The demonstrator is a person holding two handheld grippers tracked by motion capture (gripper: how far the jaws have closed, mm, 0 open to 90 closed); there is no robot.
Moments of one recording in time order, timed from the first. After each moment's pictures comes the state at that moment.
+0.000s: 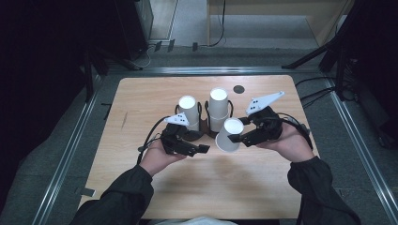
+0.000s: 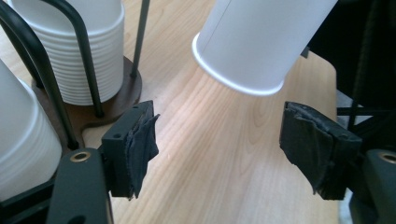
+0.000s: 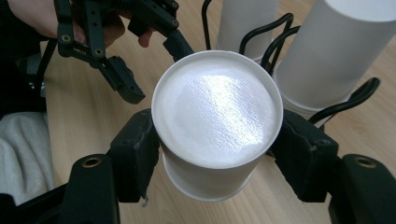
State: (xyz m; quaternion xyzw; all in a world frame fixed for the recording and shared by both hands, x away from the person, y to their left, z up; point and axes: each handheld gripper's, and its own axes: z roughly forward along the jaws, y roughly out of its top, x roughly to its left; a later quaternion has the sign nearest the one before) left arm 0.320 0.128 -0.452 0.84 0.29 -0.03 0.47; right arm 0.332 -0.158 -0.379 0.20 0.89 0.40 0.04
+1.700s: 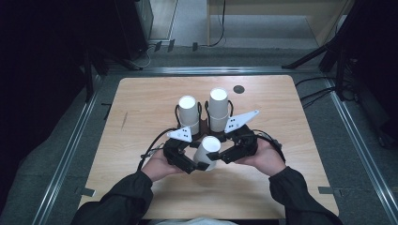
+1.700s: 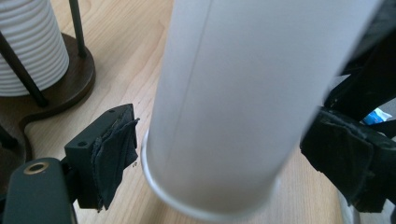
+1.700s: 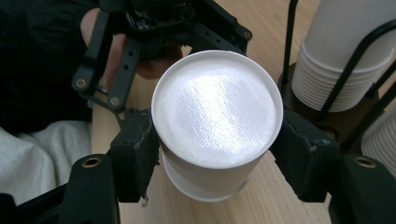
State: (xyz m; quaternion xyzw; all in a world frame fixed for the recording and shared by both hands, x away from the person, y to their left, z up) left arm 0.304 0.121 -0.483 0.86 0.20 -0.04 0.46; right arm 0.316 -0.111 -0.430 0.16 0.88 0.44 -0.04
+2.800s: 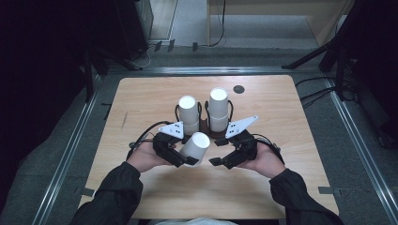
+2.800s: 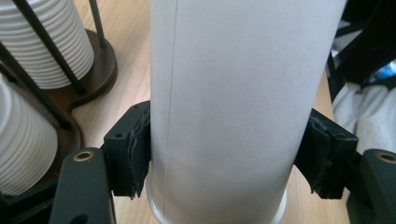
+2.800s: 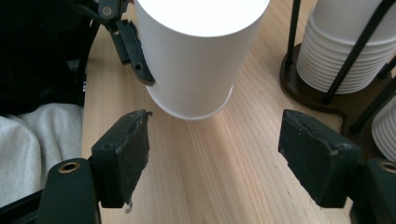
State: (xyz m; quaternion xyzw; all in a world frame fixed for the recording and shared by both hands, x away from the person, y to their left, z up) left arm 0.312 0.148 -0.455 0.90 0.15 -0.02 0.41; right arm 0.316 -0.116 -0.453 0.15 0.89 0.43 -0.05
